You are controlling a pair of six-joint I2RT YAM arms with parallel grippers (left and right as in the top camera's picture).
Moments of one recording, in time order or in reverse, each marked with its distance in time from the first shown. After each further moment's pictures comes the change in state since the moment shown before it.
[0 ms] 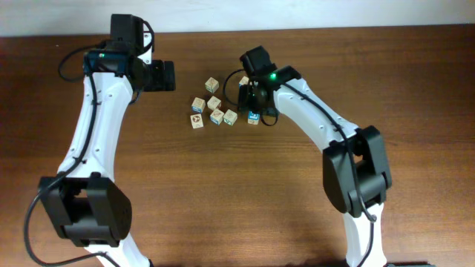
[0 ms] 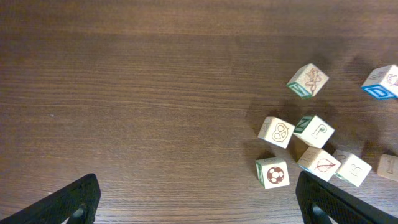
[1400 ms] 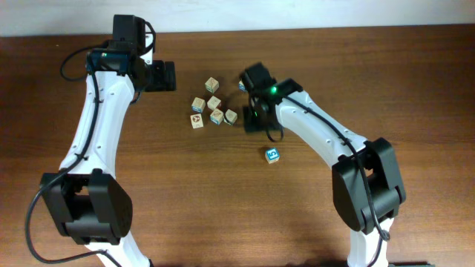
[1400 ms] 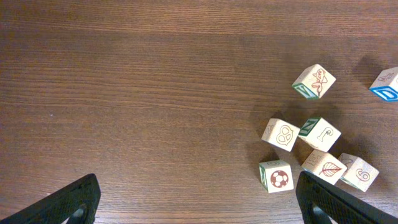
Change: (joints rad) left arm 0.000 0.013 0.000 0.007 -0.009 -0.004; right arm 0.039 -0.147 -0.150 -0.029 -0.014 -0.175
